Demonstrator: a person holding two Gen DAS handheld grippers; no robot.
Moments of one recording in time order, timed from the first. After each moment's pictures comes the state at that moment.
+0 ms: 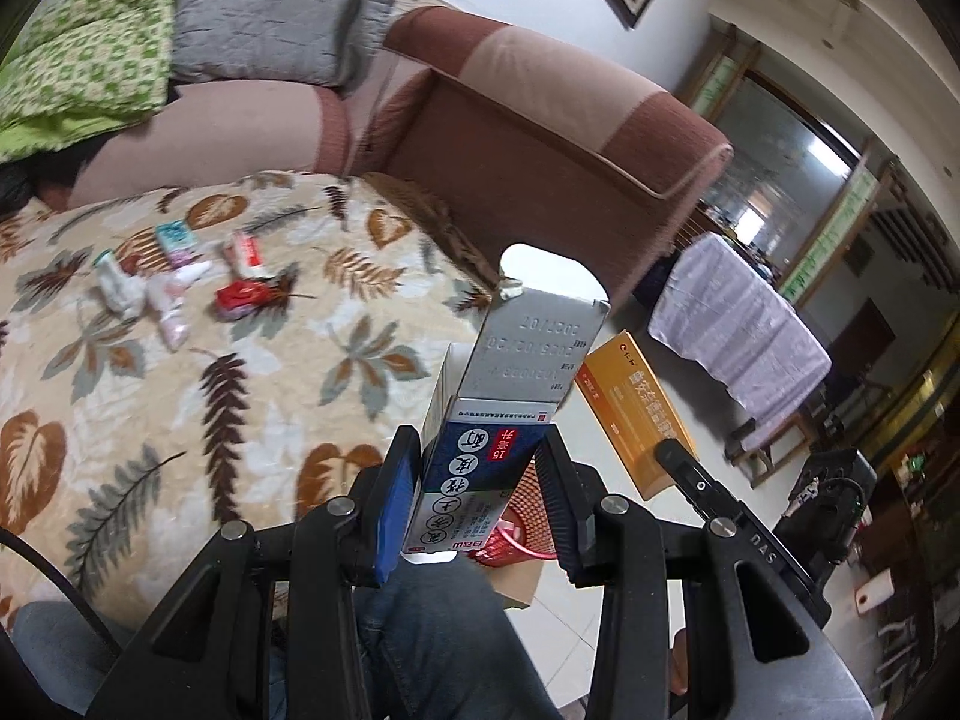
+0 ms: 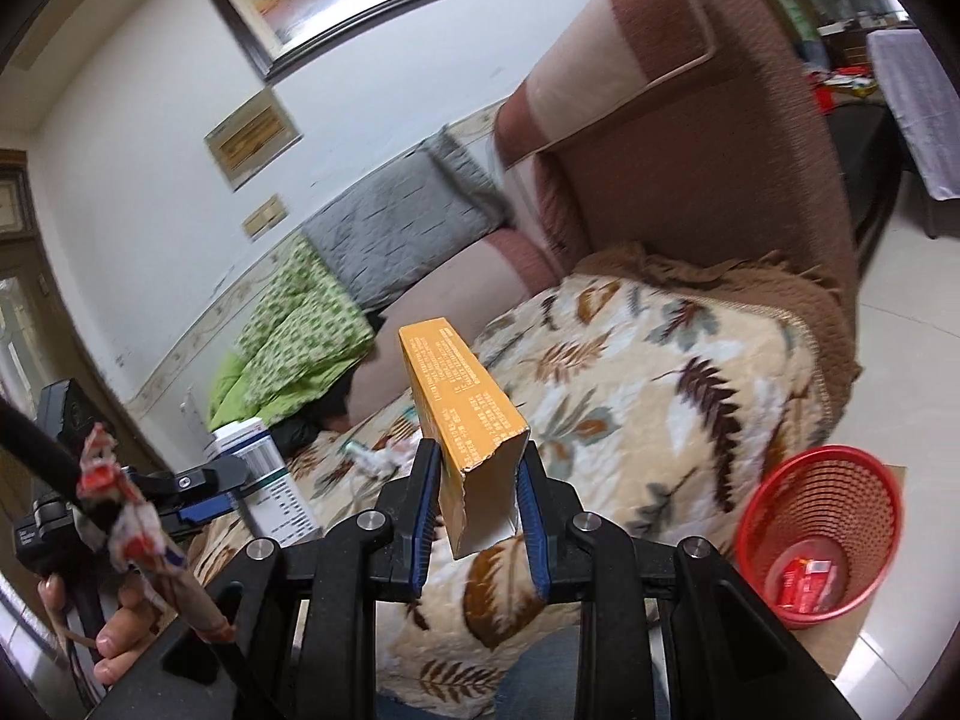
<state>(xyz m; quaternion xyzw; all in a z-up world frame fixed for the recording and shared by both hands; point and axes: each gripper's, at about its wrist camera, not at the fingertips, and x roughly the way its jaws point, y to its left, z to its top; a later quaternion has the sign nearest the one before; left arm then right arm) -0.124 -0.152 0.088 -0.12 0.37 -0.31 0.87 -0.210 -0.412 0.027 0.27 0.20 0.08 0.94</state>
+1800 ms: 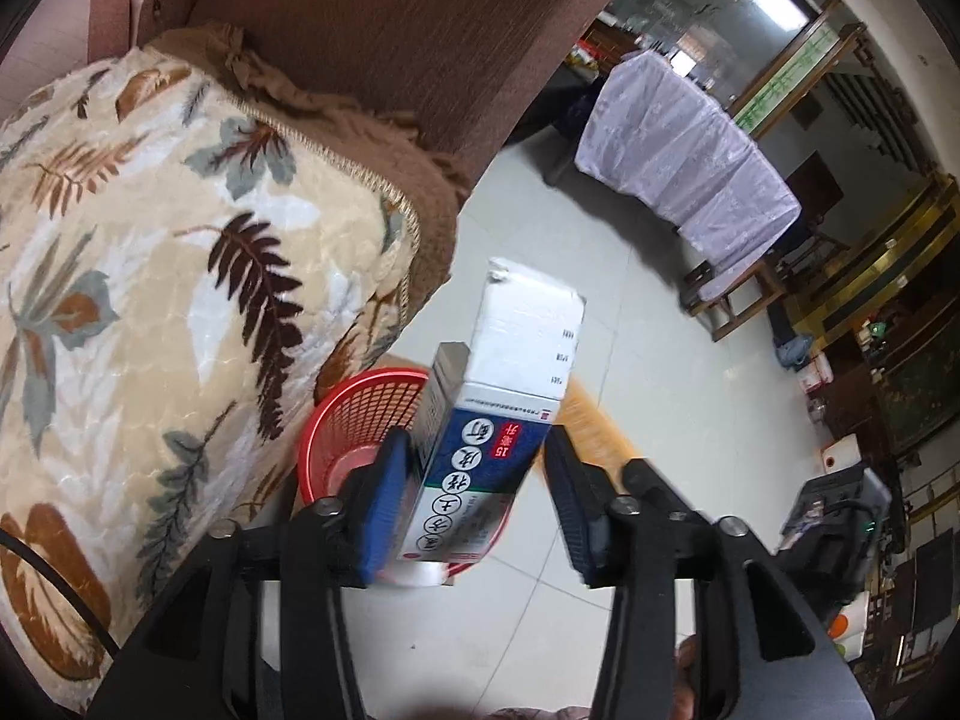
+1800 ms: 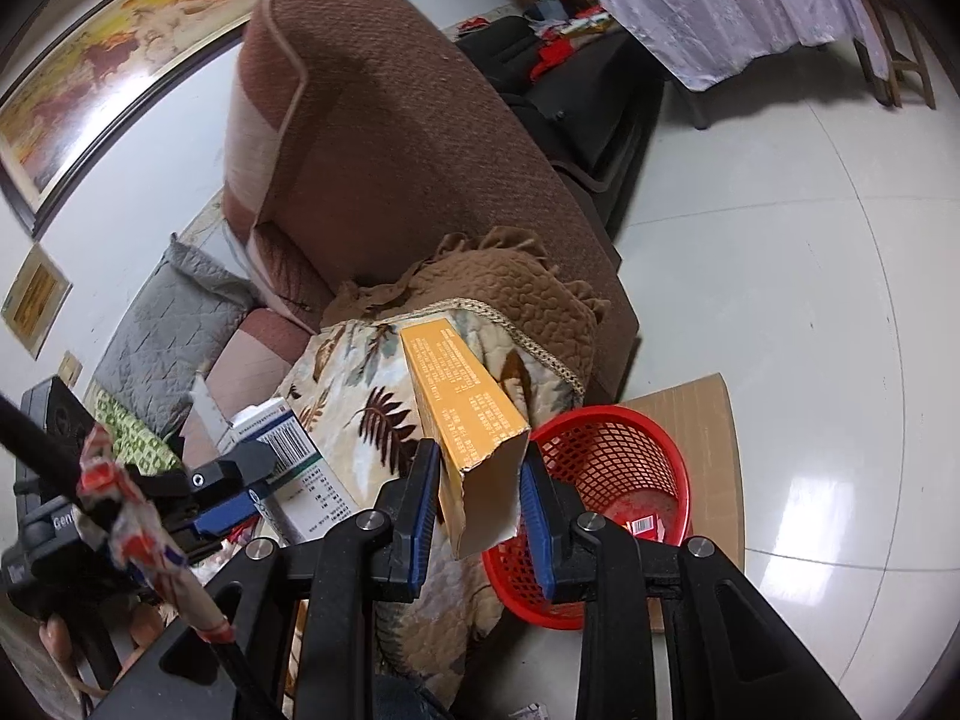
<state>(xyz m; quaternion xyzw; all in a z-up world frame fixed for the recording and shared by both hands) -0.044 -0.445 -0.055 -0.02 0.51 -0.42 0.75 -0.238 -0.590 -0.084 0.42 0.24 -0.15 0.86</state>
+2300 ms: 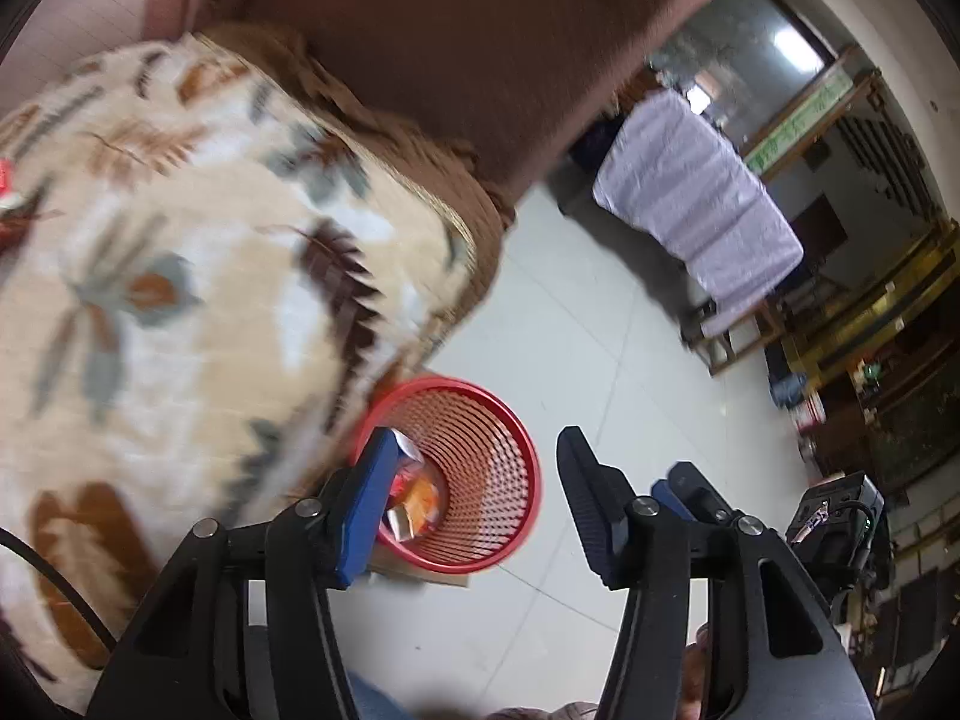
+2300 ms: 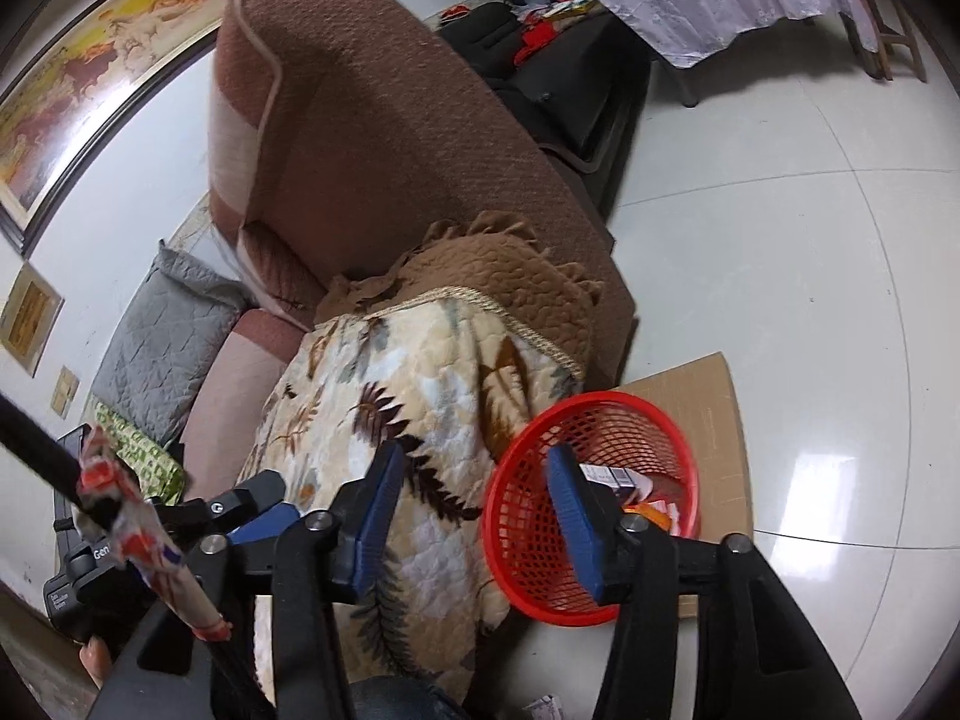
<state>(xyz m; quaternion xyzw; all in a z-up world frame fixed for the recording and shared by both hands) -0.024 -0.364 -0.036 -0.06 0.49 -0.41 0.77 -0.233 -0.580 -0.079 0.42 0.24 -0.14 0.86</state>
